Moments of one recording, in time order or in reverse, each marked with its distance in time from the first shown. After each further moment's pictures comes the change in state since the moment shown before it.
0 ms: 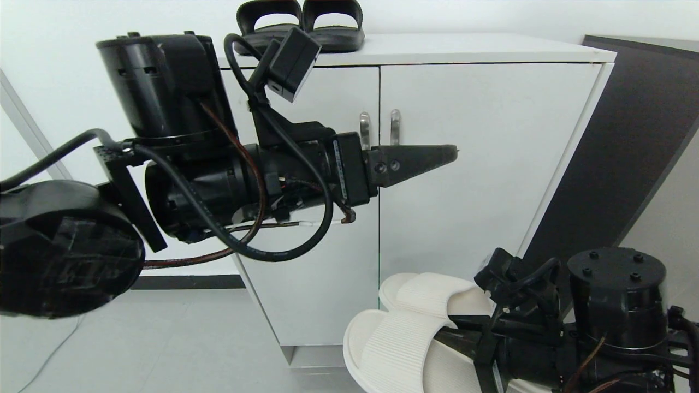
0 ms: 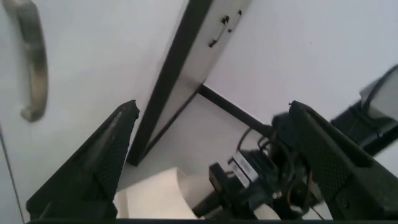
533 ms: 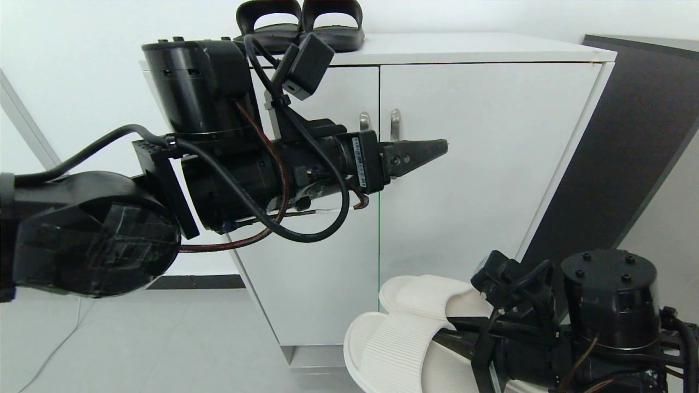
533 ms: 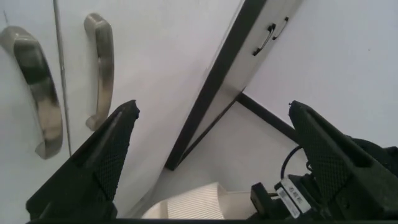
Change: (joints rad) left arm 0.001 0.059 -0.062 0.028 0.164 0.081; right arm 0.000 0.014 0.000 0.000 -0.001 -0.001
